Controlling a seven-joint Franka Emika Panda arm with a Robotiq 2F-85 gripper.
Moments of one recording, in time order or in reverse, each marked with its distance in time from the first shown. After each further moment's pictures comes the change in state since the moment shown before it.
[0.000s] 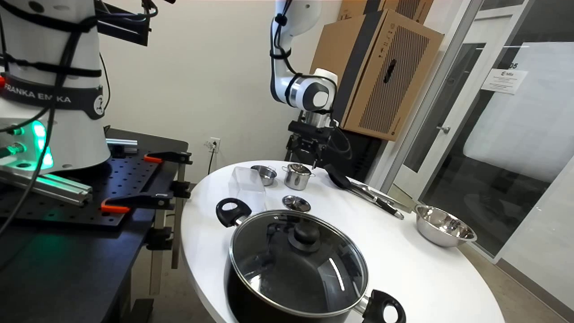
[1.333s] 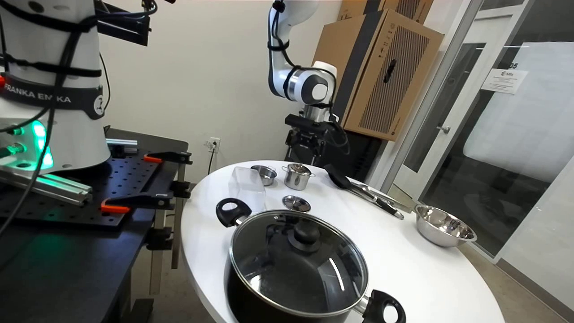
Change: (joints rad) arm -0.003 -0.076 -0.003 -0.082 0.001 0.004 0.093
